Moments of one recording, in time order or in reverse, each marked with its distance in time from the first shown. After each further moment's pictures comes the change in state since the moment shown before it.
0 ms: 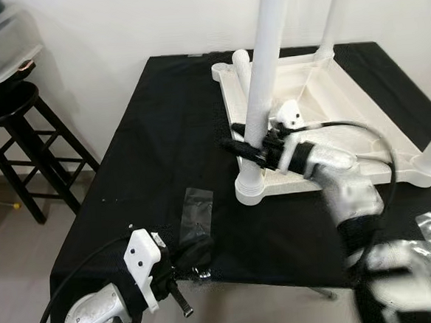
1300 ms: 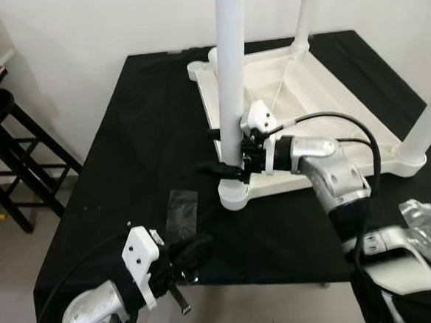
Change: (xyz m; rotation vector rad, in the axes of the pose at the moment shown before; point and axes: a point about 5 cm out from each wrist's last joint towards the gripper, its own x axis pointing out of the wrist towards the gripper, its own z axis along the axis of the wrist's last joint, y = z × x) left arm -0.002 0.004 0.003 0.022 0.009 -0.009; right arm 0.013 -0.007 0.041 -0.188 0.070 0.715
